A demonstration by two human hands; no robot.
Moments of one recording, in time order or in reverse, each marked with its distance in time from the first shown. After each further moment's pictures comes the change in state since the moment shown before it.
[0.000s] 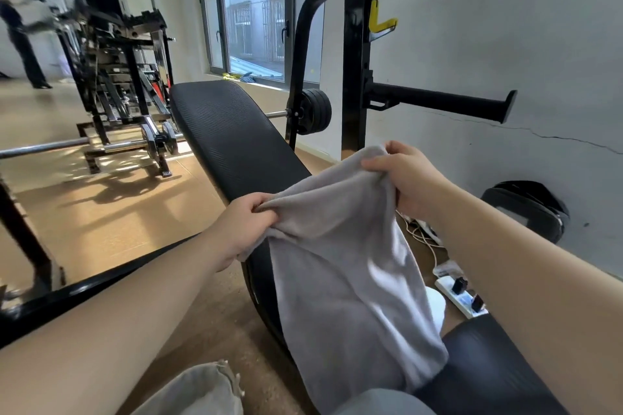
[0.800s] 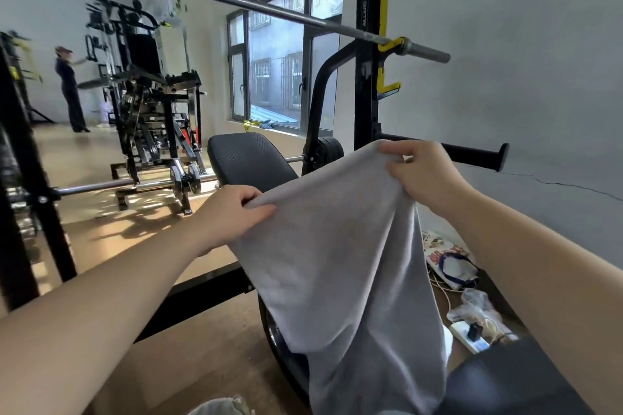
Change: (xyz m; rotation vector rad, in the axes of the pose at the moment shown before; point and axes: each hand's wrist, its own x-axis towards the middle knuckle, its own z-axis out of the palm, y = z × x) left_hand -0.048 0.076 -0.090 0.337 0.171 0.180; right_hand -0.048 -0.087 0.005 -0.585 0.209 -0.454
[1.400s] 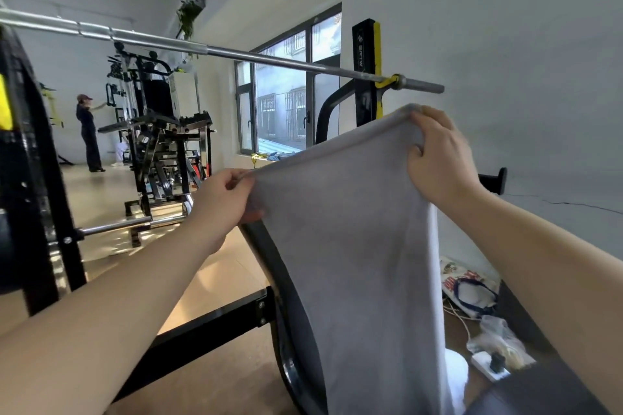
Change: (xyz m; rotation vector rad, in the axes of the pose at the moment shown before) left_hand 0.011 0.038 -0.045 -0.613 0.364 -0.028; right_hand 0.002 -0.053 -0.038 -0.330 0.339 -0.319
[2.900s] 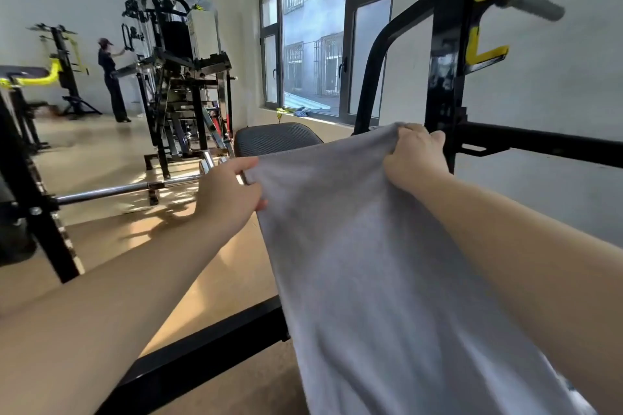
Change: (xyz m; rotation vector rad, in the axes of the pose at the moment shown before) left_hand 0.197 -0.194 -0.005 0.448 0.107 -0.045; right_hand 0.081 0.052 0.360 -0.250 -0.437 0.167
